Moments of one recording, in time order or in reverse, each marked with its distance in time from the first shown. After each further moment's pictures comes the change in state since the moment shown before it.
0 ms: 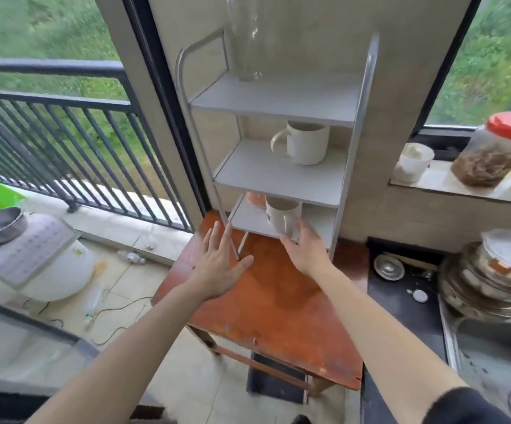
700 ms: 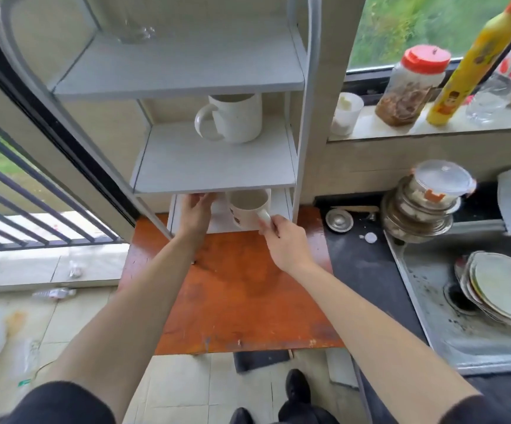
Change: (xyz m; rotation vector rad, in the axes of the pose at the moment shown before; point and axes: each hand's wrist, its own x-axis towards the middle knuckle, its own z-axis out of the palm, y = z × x) left_hand 0.154 0.049 0.018 -1.062 -0.022 -0.042; right_hand -0.009 0.020 0.005 0.074 0.259 0.197
